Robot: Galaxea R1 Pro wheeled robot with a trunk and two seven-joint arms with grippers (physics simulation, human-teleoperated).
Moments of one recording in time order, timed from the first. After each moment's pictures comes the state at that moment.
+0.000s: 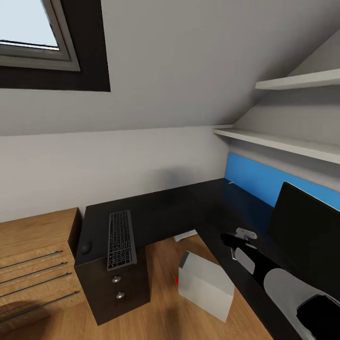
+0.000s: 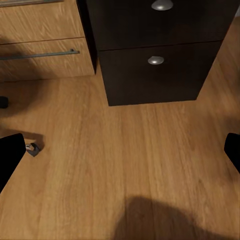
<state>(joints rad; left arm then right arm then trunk) -0.05 -0.04 -0.28 -0.13 0.39 -0.86 0.28 -0.85 -0.14 0.51 -0.32 -0.82 0.01 -0.19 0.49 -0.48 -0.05</state>
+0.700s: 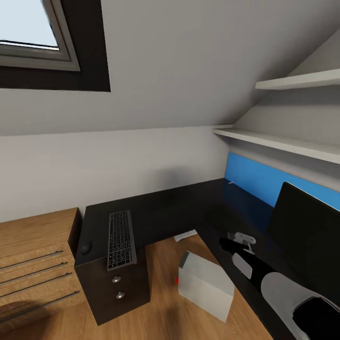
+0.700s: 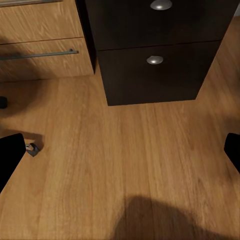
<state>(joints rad) -0.05 -0.04 -0.28 -0.13 0.39 -0.86 0.28 -0.84 -0.11 0.51 -0.27 -0.82 -0.04 -0.19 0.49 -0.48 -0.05</state>
